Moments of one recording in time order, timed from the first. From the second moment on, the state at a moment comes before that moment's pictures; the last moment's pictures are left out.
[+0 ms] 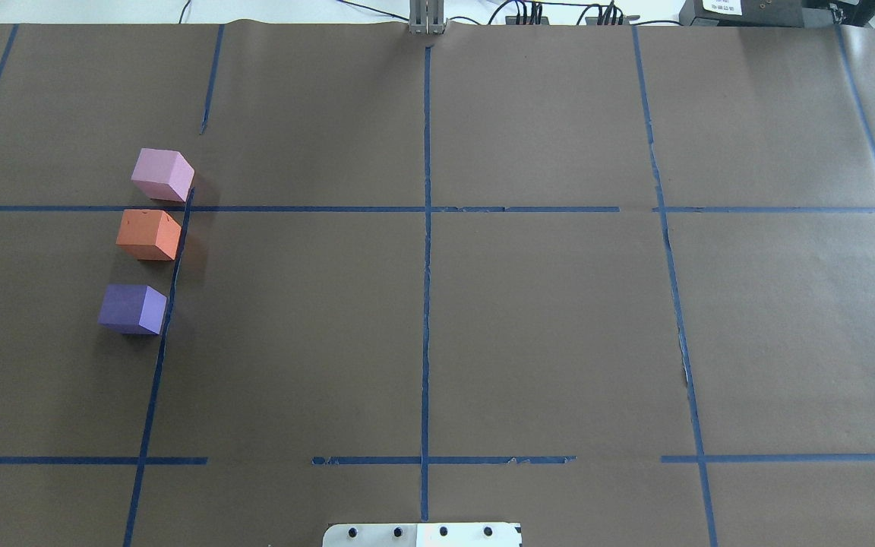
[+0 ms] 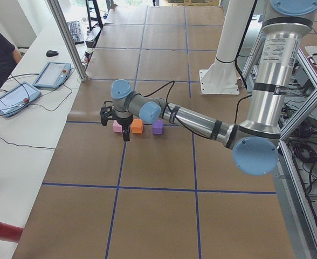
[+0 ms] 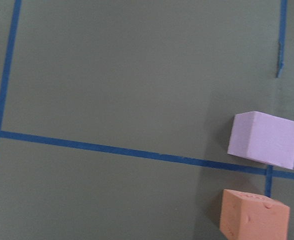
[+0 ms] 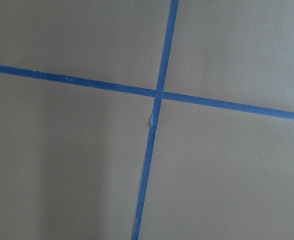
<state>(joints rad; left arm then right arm) -1.30 -1.69 -1.70 -1.73 -2.32 -0.68 1.52 -1.51 1.59 -1.72 2.29 -0.16</state>
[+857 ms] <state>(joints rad) -1.53 -1.66 -1.52 -1.77 -2.40 -0.26 1.52 -1.51 1.59 -1.72 2.29 -0.16</state>
